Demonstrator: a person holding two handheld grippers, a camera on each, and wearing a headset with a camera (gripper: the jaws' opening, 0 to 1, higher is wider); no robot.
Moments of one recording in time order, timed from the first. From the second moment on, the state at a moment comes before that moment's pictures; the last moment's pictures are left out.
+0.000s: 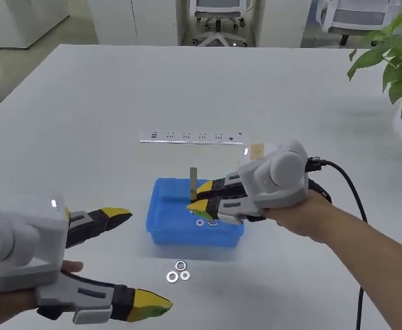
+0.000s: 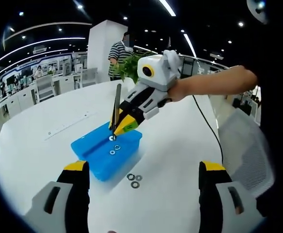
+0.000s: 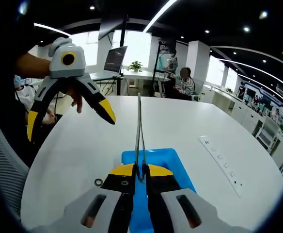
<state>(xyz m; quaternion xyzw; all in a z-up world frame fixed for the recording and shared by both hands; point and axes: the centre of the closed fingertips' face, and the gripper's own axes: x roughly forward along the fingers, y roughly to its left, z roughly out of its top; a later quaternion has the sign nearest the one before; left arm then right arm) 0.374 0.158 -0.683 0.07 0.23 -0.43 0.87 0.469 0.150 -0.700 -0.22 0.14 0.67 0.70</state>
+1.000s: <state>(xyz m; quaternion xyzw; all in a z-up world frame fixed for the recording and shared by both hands) 0.429 0.156 -0.677 0.09 0.22 -0.44 0.87 0.480 0.163 -0.734 -0.22 0.14 0.69 0.67</state>
